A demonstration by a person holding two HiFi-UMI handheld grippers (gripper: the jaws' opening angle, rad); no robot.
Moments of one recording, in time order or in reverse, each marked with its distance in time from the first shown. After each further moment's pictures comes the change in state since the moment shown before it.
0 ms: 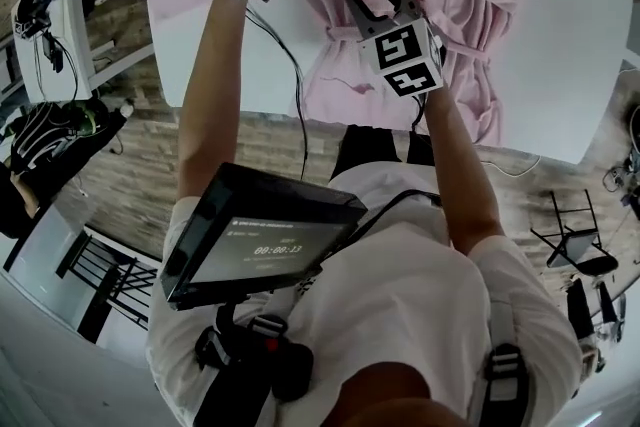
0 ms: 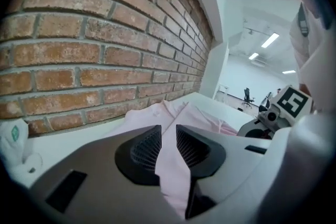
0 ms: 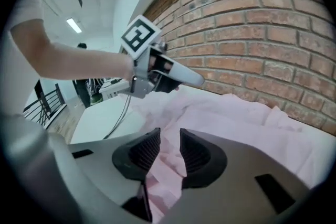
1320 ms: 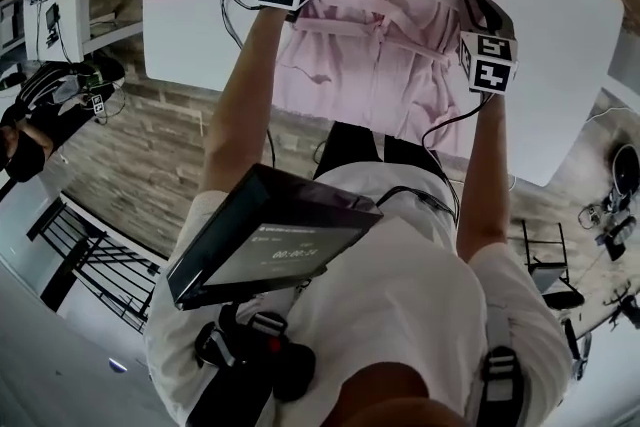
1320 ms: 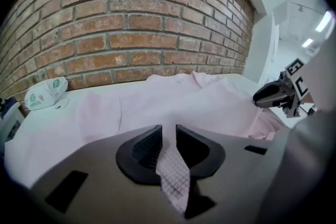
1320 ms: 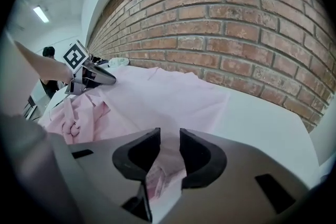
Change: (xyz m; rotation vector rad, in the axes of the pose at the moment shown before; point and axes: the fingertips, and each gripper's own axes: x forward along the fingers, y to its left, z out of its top) left arm 0.042 -0.006 -0.102 -0.189 0.159 0.483; right arm -0.116 -0.214 -0.144 0.119 0.133 -0.311
